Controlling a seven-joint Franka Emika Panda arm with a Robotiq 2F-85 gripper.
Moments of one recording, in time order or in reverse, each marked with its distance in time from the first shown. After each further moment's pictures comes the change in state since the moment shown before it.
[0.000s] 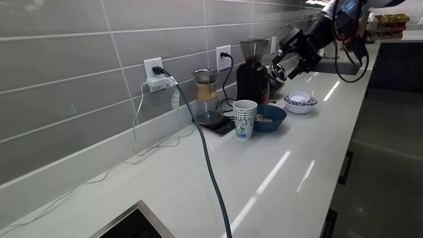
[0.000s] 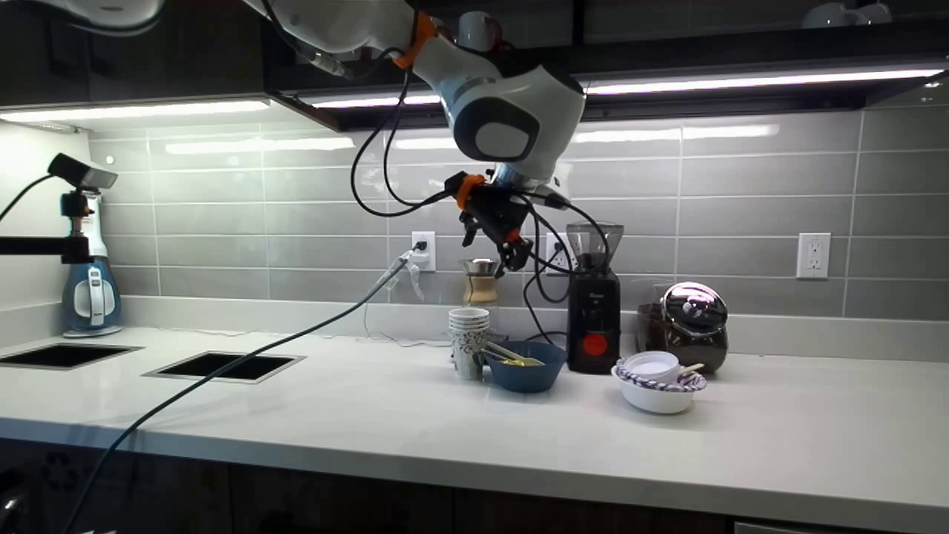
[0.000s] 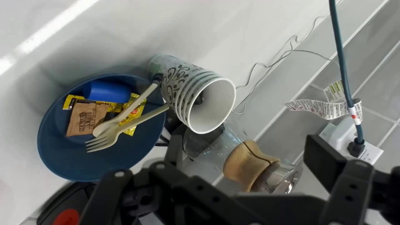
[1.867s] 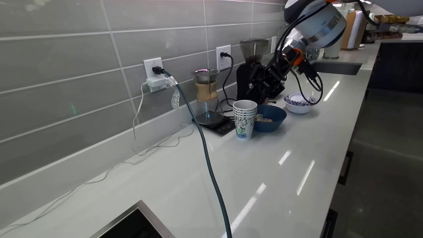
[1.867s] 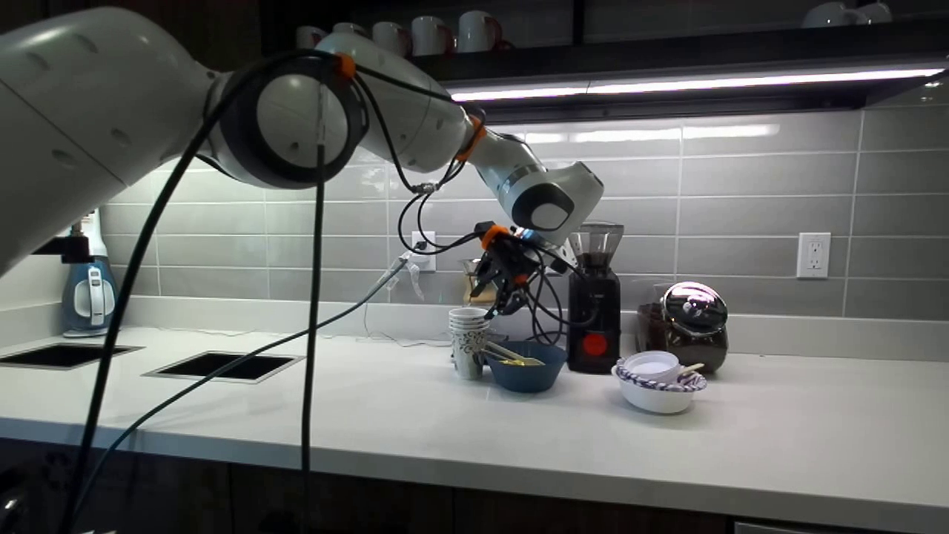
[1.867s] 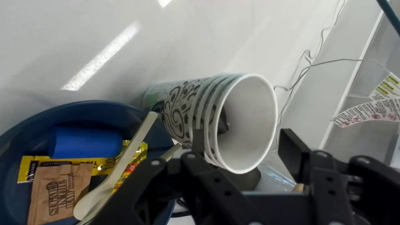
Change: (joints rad) arm 0.041 0.556 0.075 0.654 -0.168 -0.298 0.392
